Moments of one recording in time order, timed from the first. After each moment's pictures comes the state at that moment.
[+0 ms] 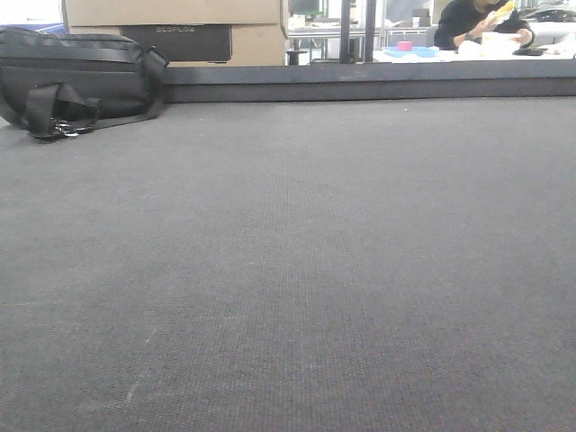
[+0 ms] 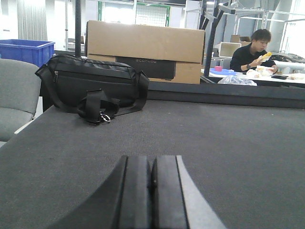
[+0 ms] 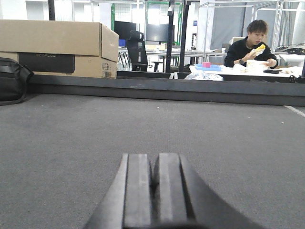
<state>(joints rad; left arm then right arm) -0.05 0.01 0.00 0.02 -0.03 -0.06 0.11 0.00 0.00 0.02 -0.01 0.00</state>
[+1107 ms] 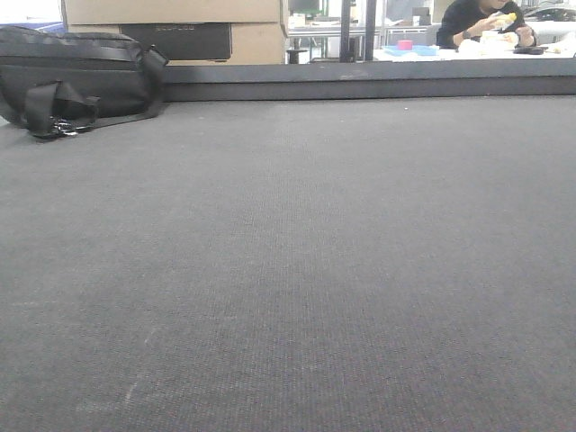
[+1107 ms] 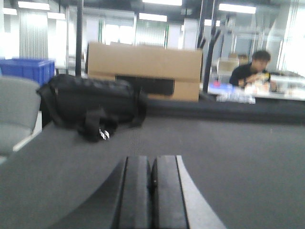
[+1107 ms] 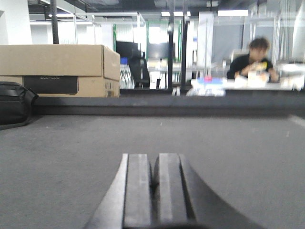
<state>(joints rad) -0.05 0.00 -0.06 0.02 0.00 -0.06 0.11 0.00 -0.02 0.10 -0.04 0.00</state>
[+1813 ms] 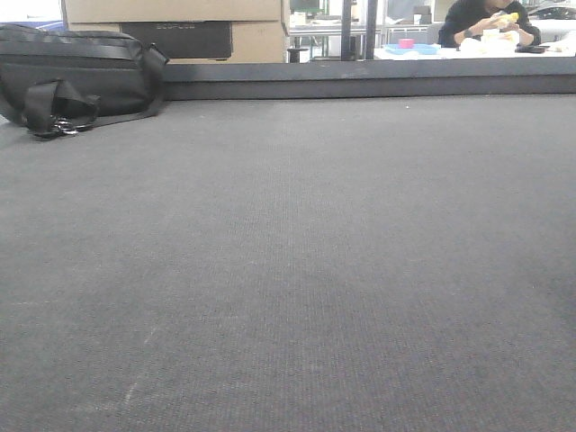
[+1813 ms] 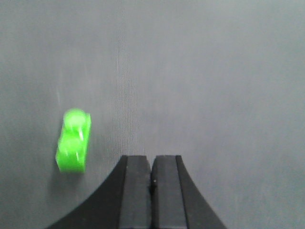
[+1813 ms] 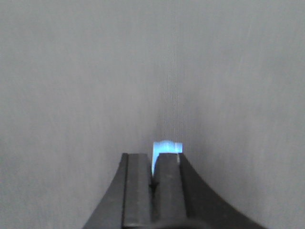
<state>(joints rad) -0.05 0.78 -0.81 -0.13 0.85 -0.06 0.11 0.83 -0.73 0.15 0.83 0.00</state>
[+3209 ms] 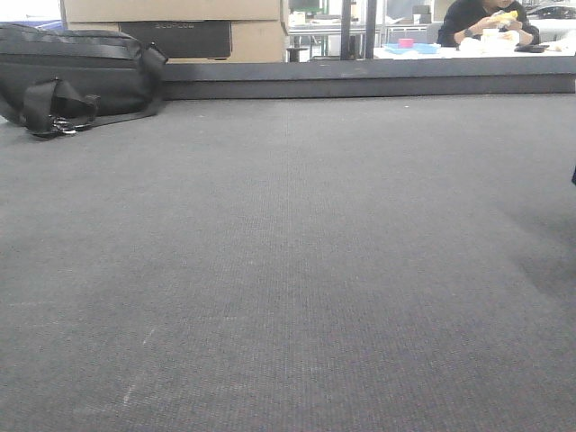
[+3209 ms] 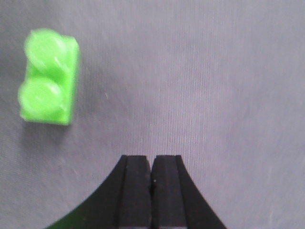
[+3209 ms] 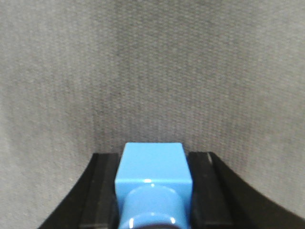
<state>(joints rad) -0.03 1.14 -0.88 -0.17 0.92 -0.08 0.11 1.51 -0.89 0.10 0.91 0.04</state>
